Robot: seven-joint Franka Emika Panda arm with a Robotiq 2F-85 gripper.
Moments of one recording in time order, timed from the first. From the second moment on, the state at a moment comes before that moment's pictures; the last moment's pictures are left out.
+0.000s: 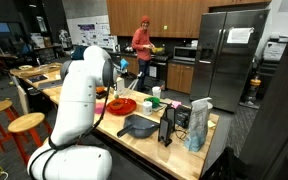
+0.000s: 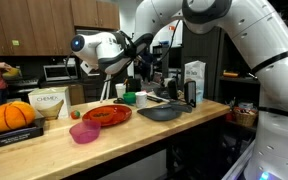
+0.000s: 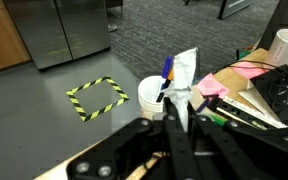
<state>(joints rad) 0.35 0.57 0.18 -1.40 -1.38 1.96 -1.24</state>
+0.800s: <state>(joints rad) 0.38 0.54 0.18 -1.34 -1.49 1.95 -1.24</state>
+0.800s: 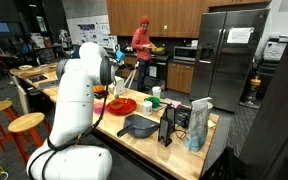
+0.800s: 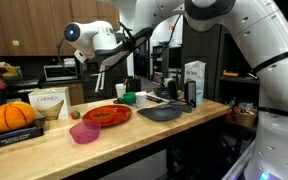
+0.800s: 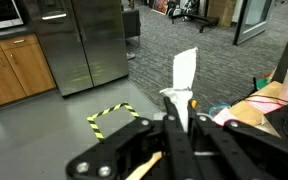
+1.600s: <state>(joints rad) 0.38 0.51 0.16 -1.32 -1.59 1.82 -1.24</state>
